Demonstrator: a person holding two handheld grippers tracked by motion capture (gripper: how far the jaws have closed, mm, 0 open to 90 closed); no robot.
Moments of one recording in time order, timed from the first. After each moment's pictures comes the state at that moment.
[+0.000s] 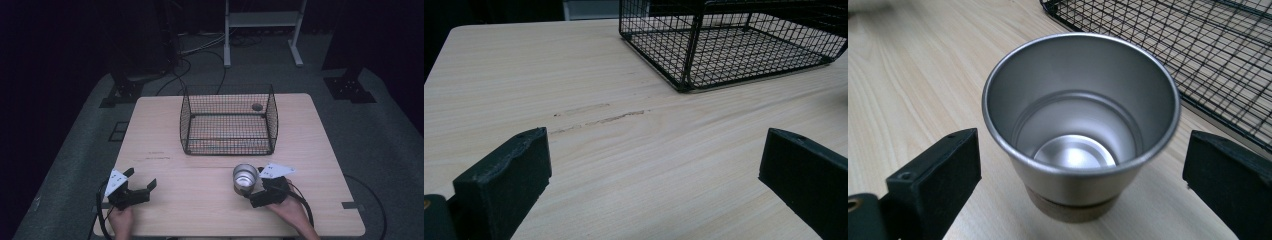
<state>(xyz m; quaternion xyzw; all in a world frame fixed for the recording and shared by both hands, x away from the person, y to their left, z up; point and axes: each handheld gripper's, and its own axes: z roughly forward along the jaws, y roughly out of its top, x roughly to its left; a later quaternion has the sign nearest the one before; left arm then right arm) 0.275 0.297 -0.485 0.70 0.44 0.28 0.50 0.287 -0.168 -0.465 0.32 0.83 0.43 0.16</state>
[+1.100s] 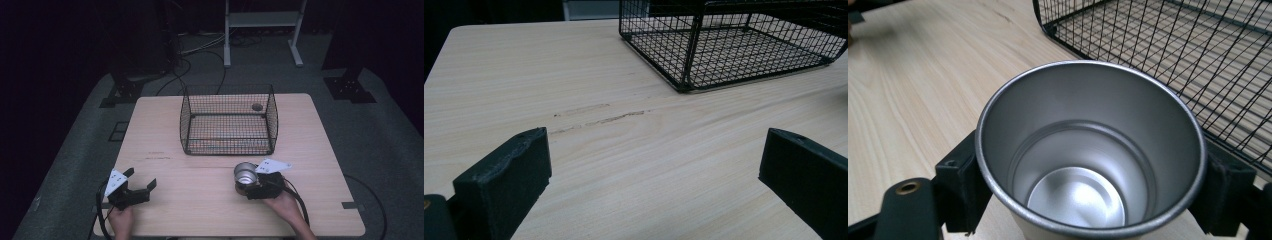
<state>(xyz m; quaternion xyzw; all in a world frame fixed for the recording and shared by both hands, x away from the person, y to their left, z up) 0.275 0.297 -0.485 0.70 0.44 0.27 0.50 0.298 -0.158 -0.460 0.33 0.81 0.45 0.16</state>
